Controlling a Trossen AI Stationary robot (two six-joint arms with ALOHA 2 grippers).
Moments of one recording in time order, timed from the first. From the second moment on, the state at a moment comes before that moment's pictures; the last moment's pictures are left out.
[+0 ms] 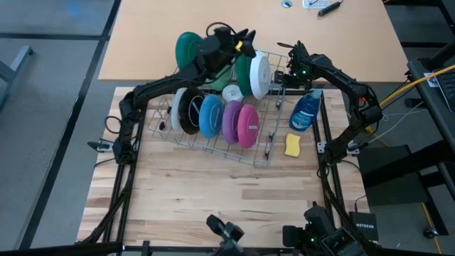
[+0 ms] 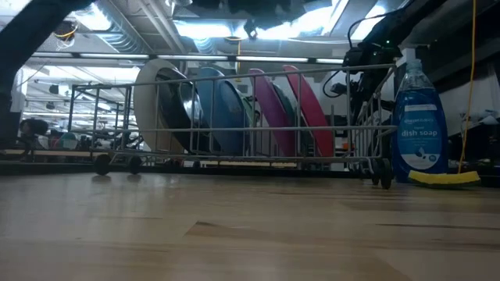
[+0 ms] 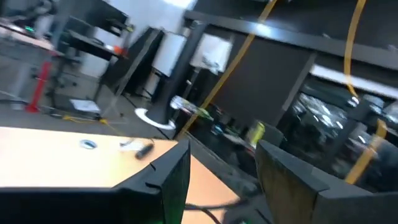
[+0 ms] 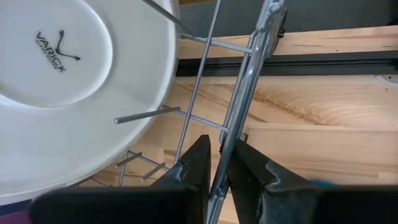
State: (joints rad) left arm 0.47 2.01 2.04 0.21 -0.38 -0.39; right arm -1.06 1.62 1.34 -0.90 -0.20 0.54
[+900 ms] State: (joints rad) left arm 0.54 1.36 1.82 -0.94 -0.14 -0.05; right arm -1.06 1.62 1.34 -0.92 -0.13 0.54
